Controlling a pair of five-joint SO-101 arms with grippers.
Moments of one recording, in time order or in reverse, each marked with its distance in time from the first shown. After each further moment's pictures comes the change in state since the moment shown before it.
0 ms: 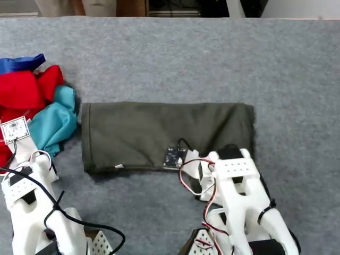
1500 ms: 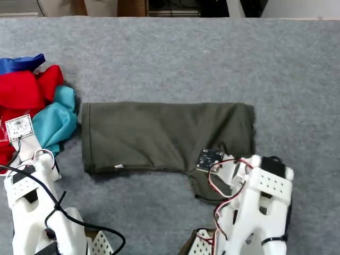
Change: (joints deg) left arm 2.2 0.0 0.0 0.0 -0.2; right arm 30.8 -12.8 0.0 12.0 23.0
